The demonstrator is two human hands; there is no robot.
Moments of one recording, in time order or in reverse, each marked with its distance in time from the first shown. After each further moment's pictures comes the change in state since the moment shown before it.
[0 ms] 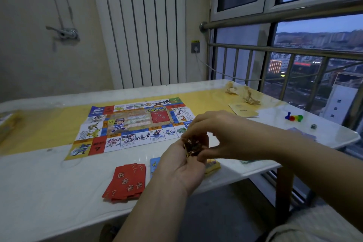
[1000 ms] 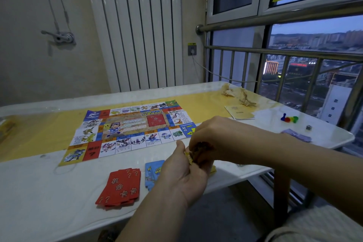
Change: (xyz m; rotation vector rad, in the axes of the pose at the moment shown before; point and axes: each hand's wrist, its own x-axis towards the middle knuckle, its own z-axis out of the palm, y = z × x) left_hand -0.001 -0.013 0.001 0.057 0.045 -0.014; right_hand -0.001 0.004 0.005 -0.180 -0.081 0.023
